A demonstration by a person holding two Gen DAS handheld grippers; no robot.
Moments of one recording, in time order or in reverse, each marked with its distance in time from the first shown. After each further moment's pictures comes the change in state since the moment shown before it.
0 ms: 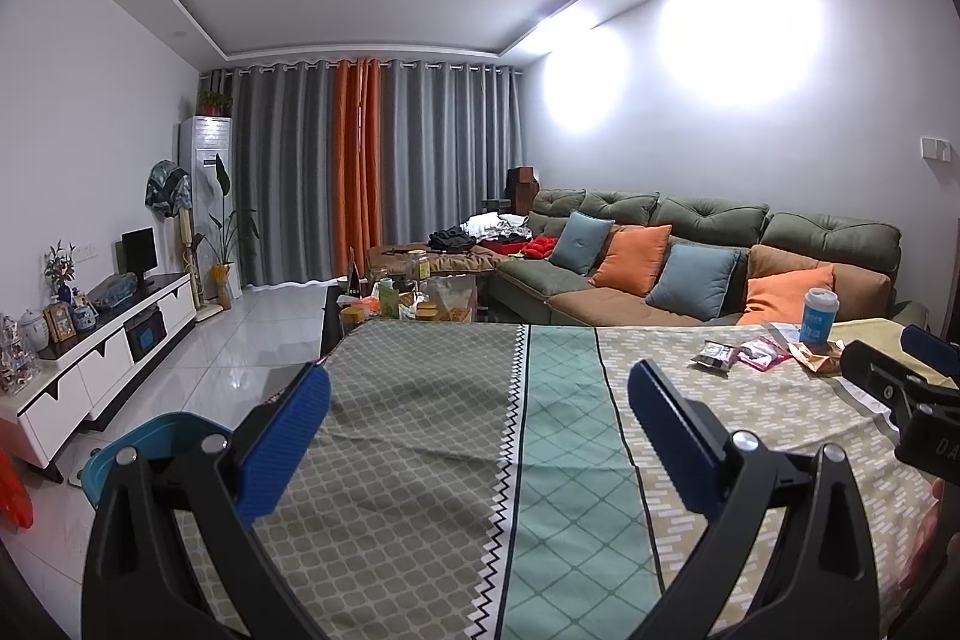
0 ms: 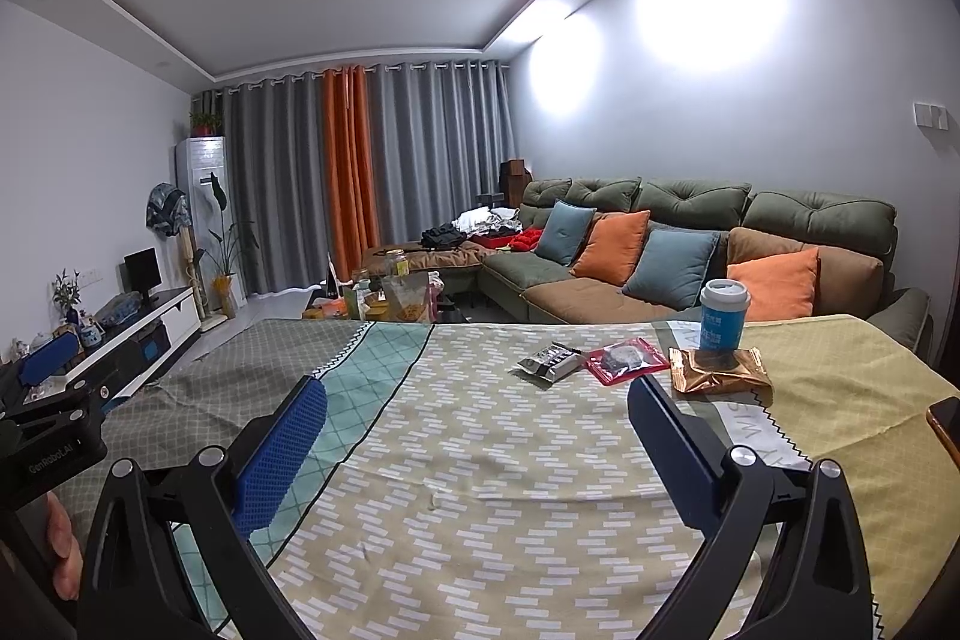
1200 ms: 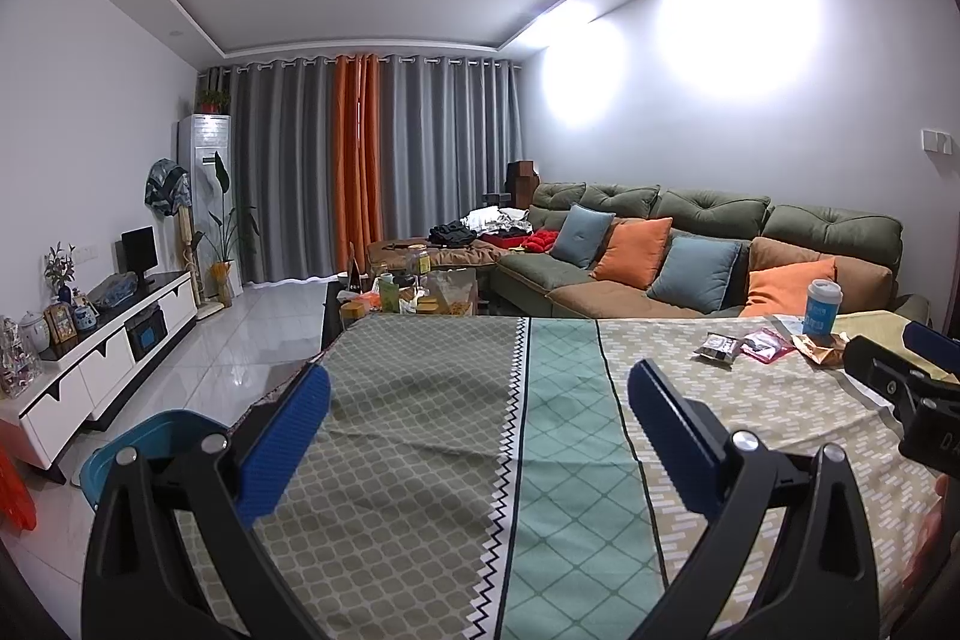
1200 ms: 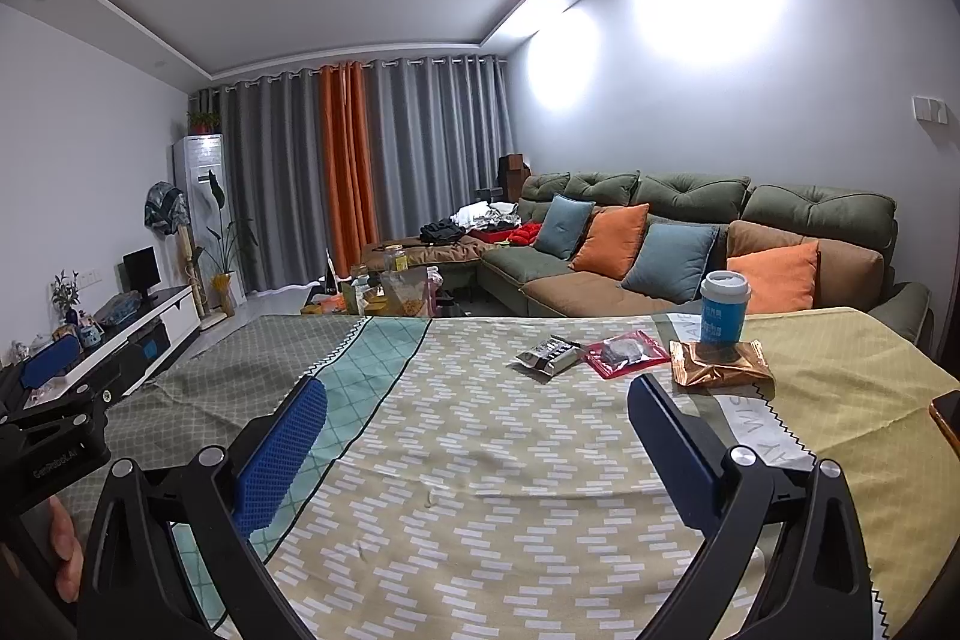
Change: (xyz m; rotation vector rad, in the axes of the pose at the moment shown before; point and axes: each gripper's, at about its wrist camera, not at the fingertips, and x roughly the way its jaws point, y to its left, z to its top) left arm 0.004 0.000 -0.003 0.004 0.010 -0.001; right arm 0.000 0.001 -0.003 0.002 0.009 -0.001
